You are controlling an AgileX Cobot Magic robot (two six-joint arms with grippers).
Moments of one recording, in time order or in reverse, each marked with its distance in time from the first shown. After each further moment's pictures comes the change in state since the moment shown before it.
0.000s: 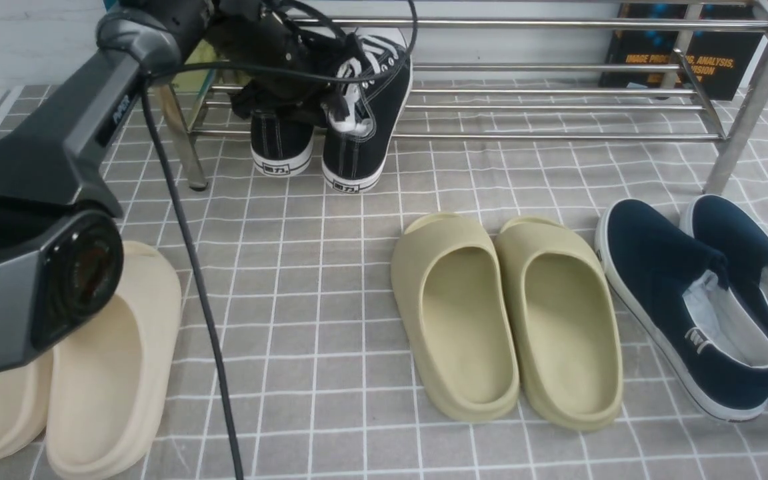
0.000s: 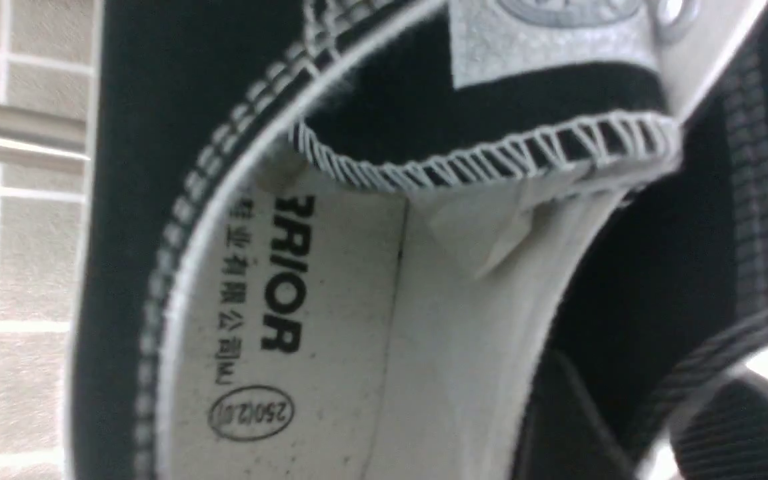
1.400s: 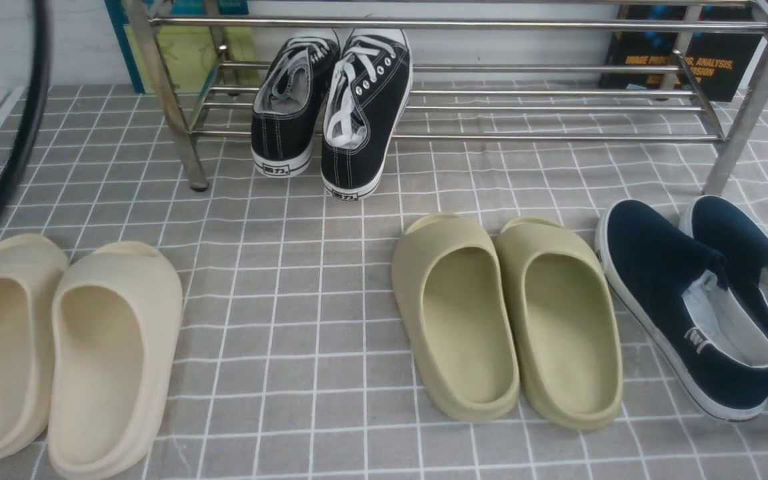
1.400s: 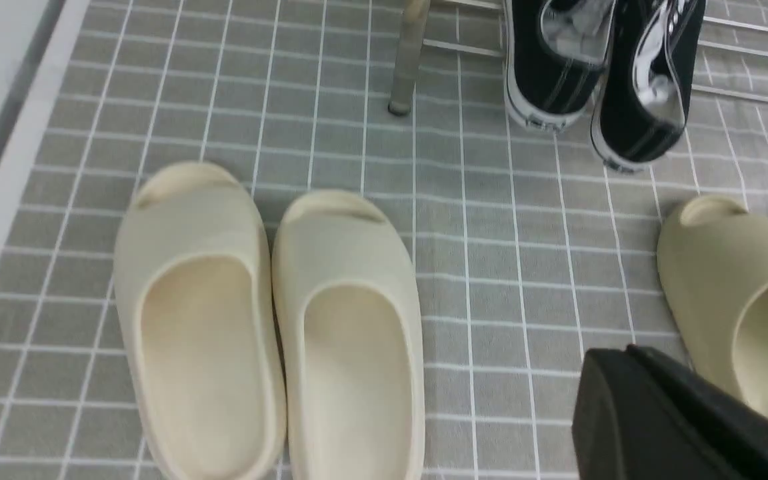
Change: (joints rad) right arm 0.000 0.000 0.000 0.000 0.000 0.000; left arm 0.017 -1.616 1.249 0.429 0.045 0.024
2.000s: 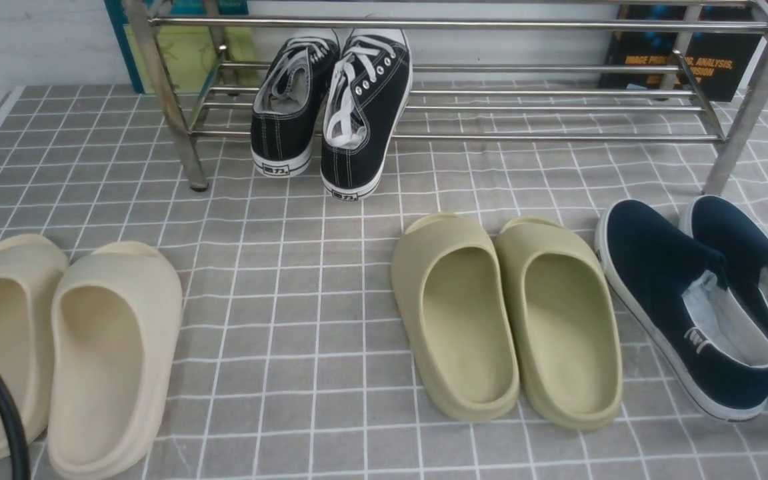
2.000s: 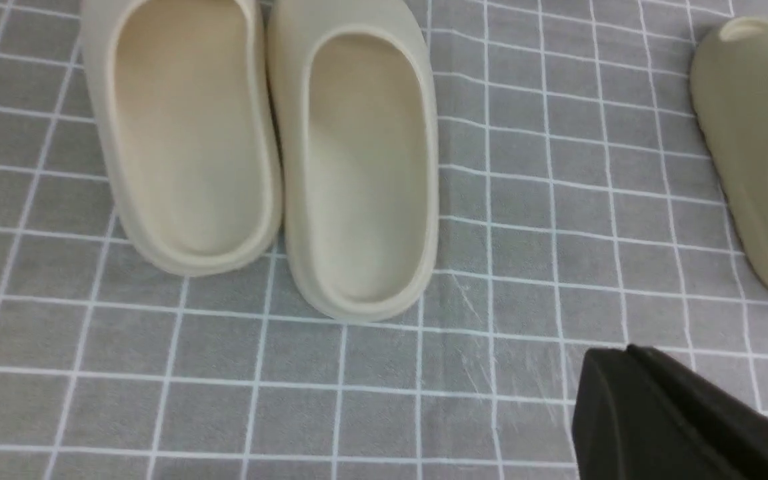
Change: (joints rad) right arm 0.000 0.000 0.000 0.000 0.000 0.000; left arm 0.000 -0.322 0.367 -0.076 0.056 -0.034
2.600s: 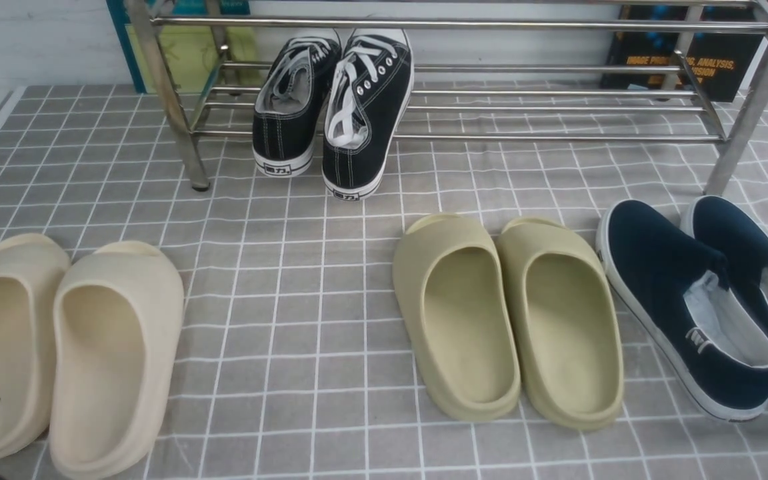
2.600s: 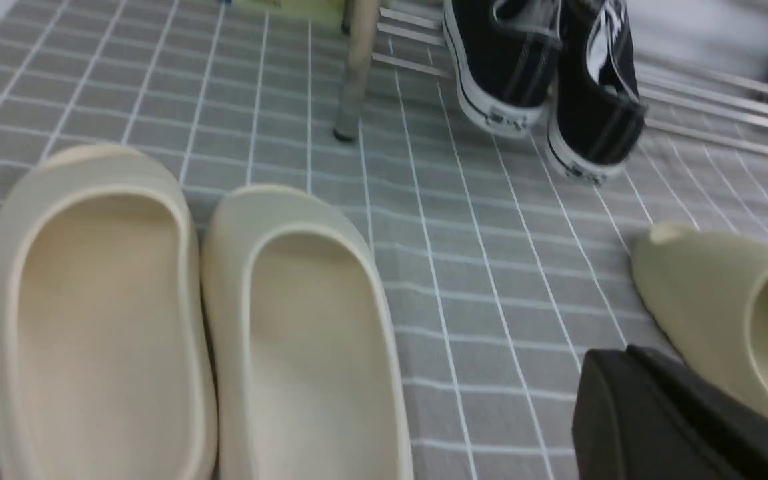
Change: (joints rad) right arm 0.000 0.000 0.000 0.000 0.000 0.000; left arm 0.039 -0.301 0.563 0.026 -0.747 0.024
